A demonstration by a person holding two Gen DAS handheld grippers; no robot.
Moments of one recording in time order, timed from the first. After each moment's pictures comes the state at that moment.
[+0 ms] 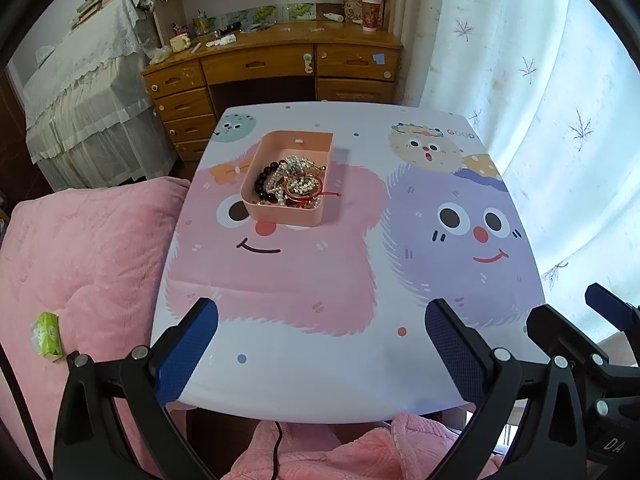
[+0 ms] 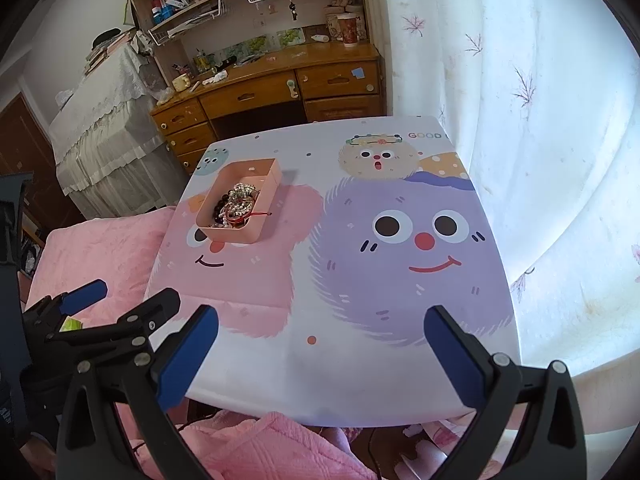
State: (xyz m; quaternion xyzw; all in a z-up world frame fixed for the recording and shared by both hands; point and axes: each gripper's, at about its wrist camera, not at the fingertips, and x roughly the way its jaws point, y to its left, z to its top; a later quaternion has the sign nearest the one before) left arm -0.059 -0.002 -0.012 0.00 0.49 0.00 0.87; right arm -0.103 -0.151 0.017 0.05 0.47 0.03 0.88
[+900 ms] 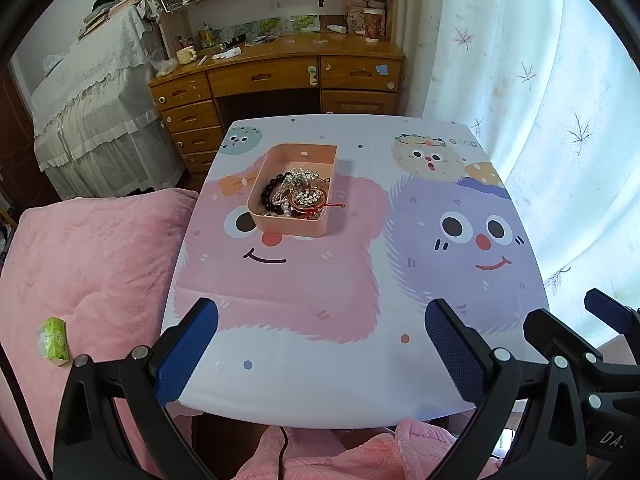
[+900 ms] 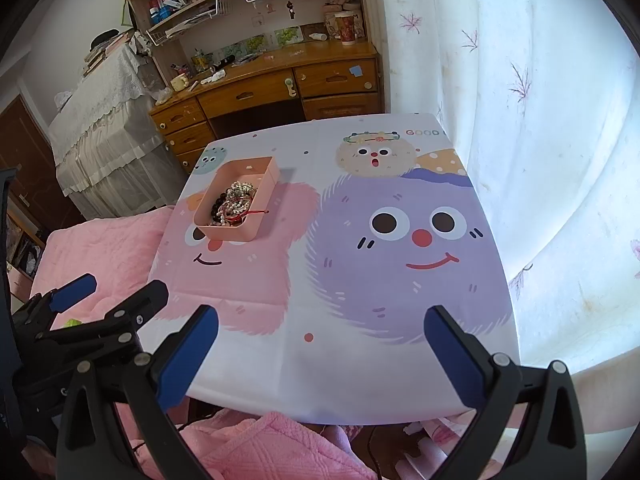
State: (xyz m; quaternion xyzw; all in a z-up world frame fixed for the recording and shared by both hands) left arm -0.064 -0.004 -0.005 0.01 0.47 0.01 0.88; right arm -0.104 -0.153 0.015 0.05 0.47 0.03 0.88
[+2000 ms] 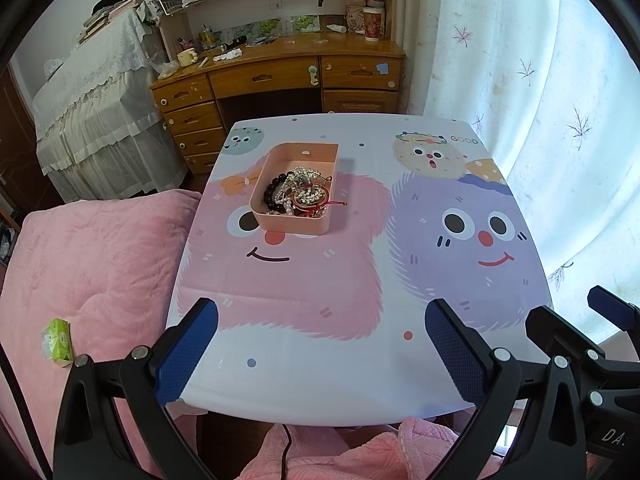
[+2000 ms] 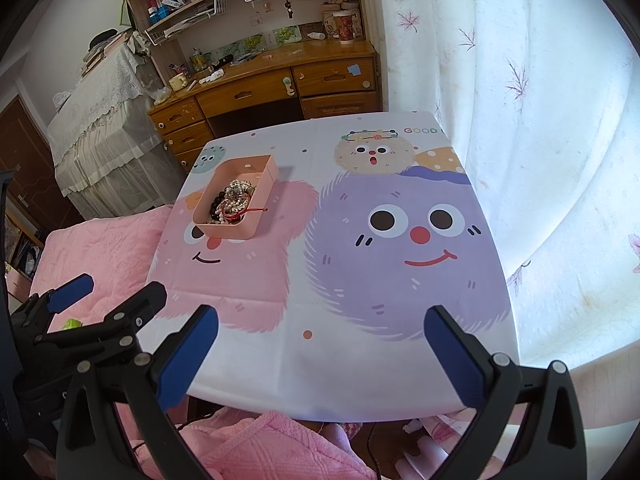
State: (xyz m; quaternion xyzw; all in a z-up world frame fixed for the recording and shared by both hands) left arm -0.069 0.000 -0.005 0.02 0.47 0.01 0.88; right arm -0.104 -0.154 0.015 0.05 0.48 0.03 0.88
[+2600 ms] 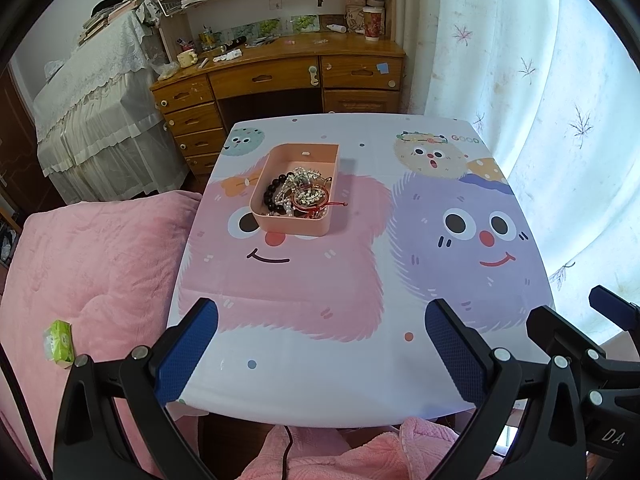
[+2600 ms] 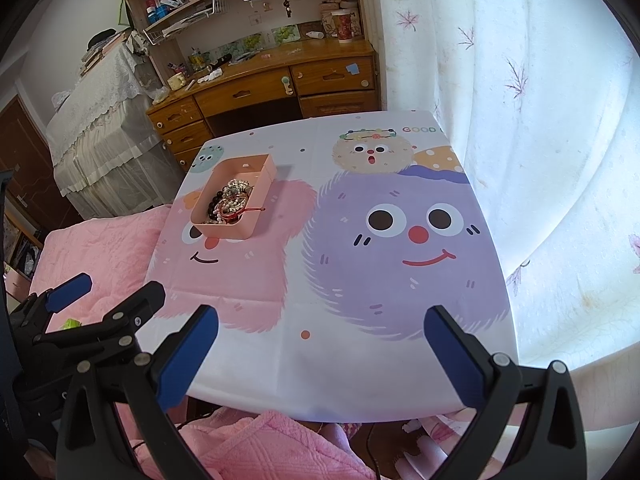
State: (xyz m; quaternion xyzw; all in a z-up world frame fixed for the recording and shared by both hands) left arm -0.068 -0.003 -0.005 0.02 0.47 0.01 0.88; right arm -0.105 -0.156 0.013 0.05 0.48 0.03 0.88
